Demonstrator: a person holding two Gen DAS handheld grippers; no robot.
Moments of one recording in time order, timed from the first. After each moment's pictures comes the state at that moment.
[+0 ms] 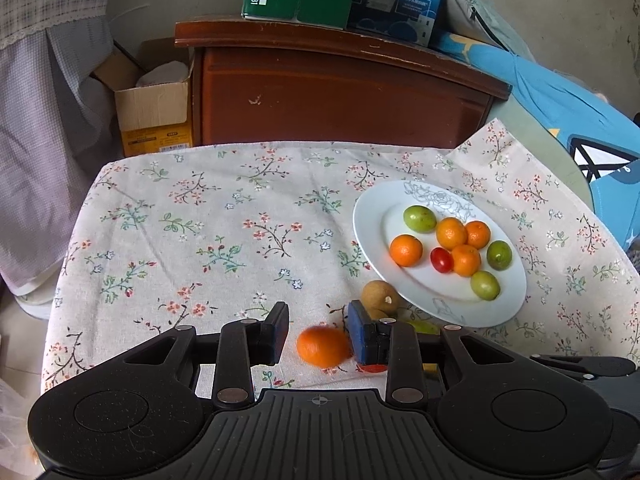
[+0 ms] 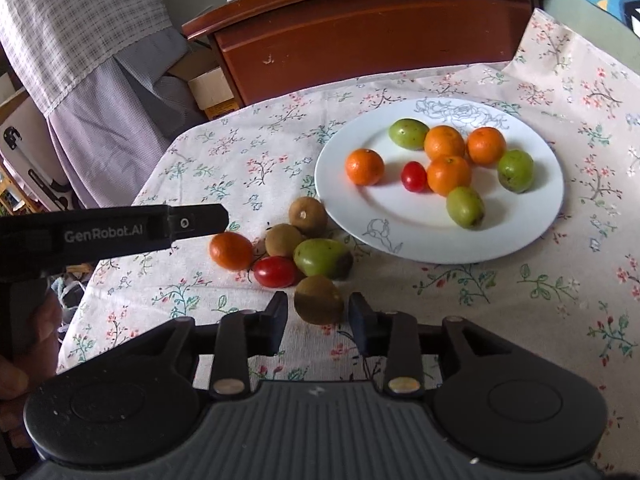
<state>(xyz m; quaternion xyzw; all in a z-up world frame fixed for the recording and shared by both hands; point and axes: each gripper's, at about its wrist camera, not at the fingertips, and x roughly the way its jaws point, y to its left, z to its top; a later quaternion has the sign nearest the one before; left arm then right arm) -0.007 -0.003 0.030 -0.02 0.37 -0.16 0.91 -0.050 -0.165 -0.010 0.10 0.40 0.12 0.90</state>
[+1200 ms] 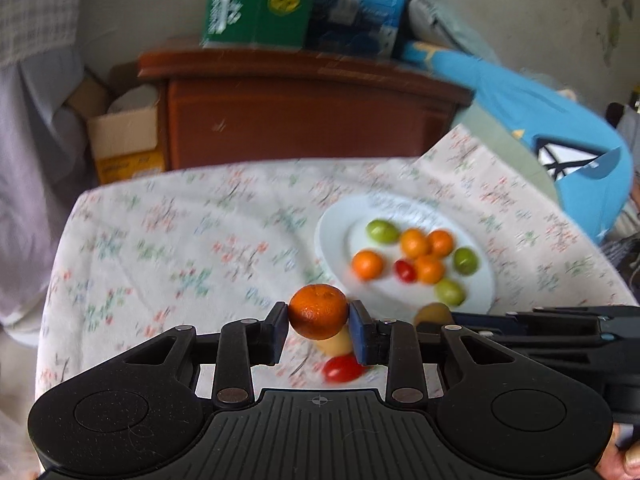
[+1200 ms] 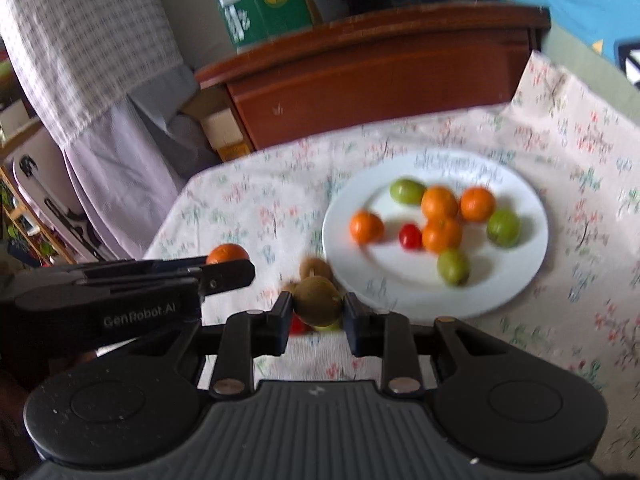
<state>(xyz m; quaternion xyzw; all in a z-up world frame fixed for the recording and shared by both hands) -0.015 -0.017 0.050 -0.01 0.35 -0.21 0.92 -0.050 -0.182 0.034 0.12 0.36 0.12 0.92</state>
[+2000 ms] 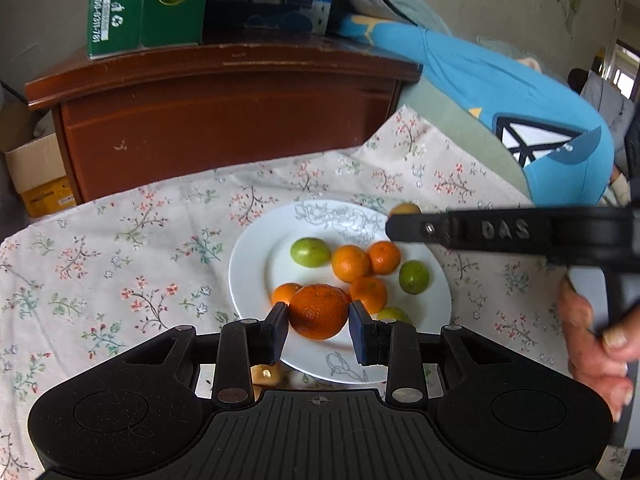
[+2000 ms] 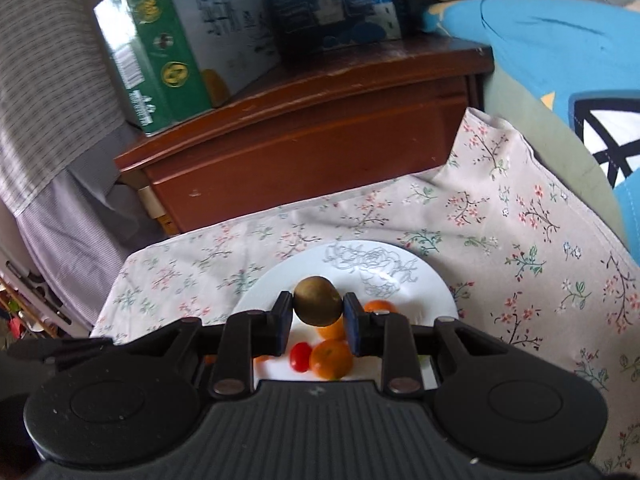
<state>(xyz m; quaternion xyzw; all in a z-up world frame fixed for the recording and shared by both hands) 0.023 -0.083 0.049 0.03 0.37 -0.27 0.89 0.019 -0.258 0.055 0.13 0.33 0.07 0.93</state>
